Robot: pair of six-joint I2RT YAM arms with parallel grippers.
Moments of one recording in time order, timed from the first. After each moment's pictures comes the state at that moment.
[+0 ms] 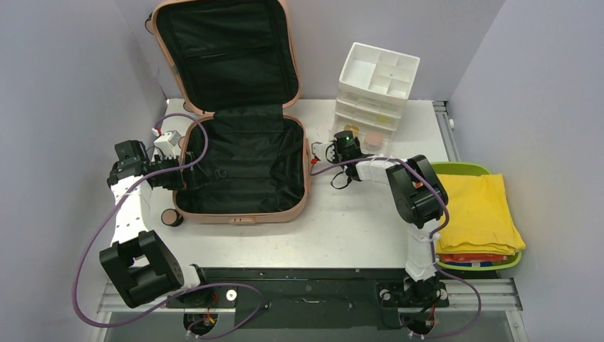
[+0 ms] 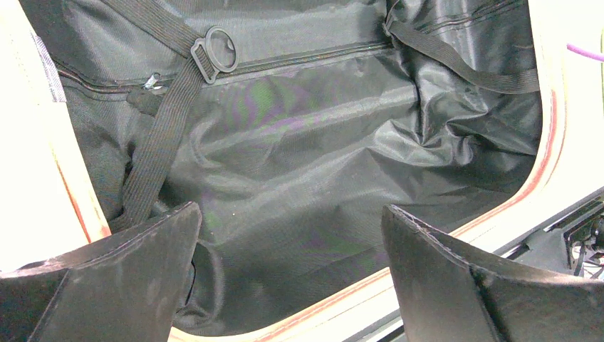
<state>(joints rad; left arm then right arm) 0.42 1.32 1.05 -0.77 0.75 0.28 0.45 2.03 1.19 0.20 0.35 -1.40</state>
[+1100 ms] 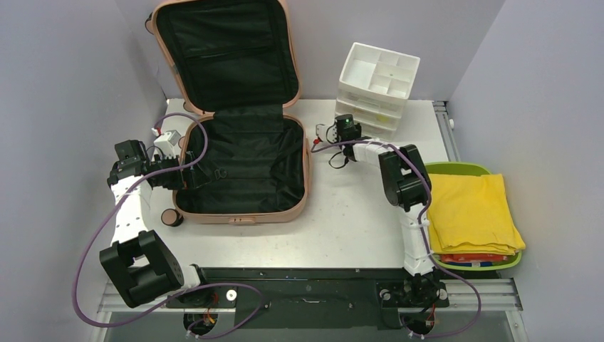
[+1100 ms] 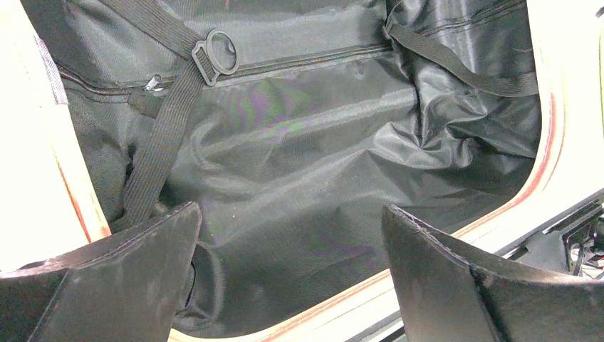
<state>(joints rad) 0.42 1.32 1.05 -0.77 0.75 0.27 0.37 2.31 1.57 0.12 0.38 -1.38</state>
